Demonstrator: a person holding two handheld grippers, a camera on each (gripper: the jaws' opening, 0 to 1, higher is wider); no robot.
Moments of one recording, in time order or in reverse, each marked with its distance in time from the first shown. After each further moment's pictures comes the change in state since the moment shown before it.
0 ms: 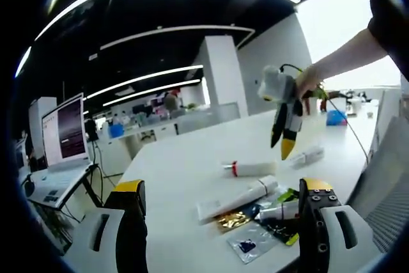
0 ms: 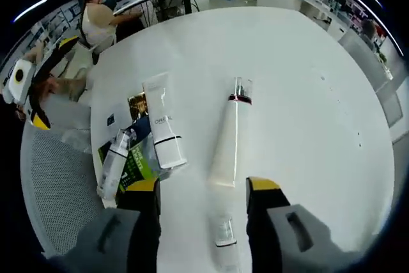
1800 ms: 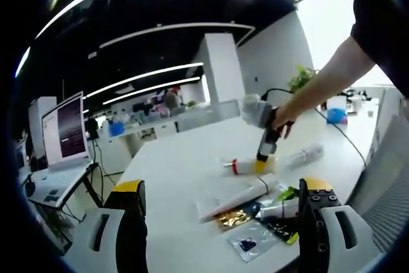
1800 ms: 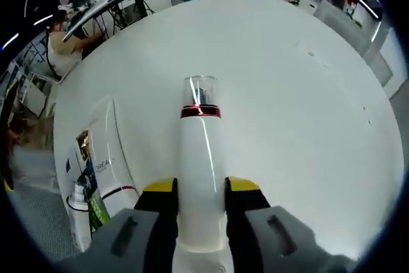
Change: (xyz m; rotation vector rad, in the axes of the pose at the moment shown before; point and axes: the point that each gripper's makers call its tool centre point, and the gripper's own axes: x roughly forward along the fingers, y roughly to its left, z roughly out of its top) left arm 0.001 0.002 -0.004 0.000 0.016 -0.001; right arm 0.066 -0.041 0.017 0.263 -0.052 -0.101
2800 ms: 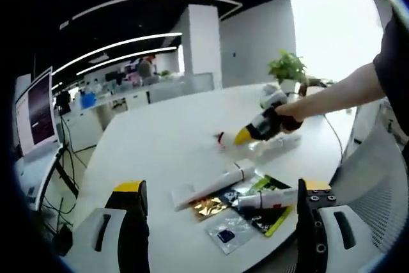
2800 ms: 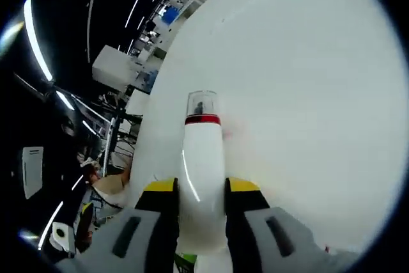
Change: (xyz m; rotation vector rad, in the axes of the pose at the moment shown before) left arm 0.025 -0.017 -0.006 -0.111 0.207 -0.216; right arm -0.033 -0.001 -0.018 0.911 -0.418 0.404
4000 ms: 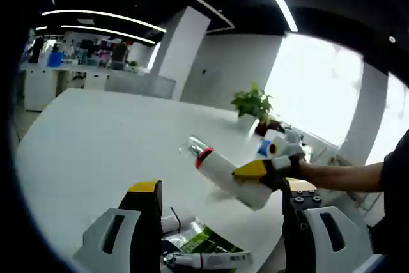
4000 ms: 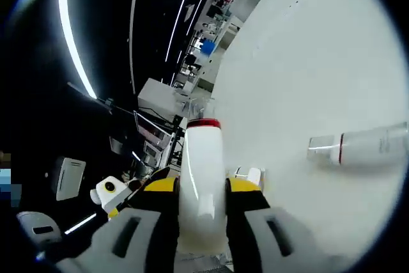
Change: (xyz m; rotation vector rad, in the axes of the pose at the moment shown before) left arm 0.073 -0.072 0.058 -0.343 -0.089 -0.439; right arm -0.086 0.077 -0.054 -0.003 -0.195 0.294
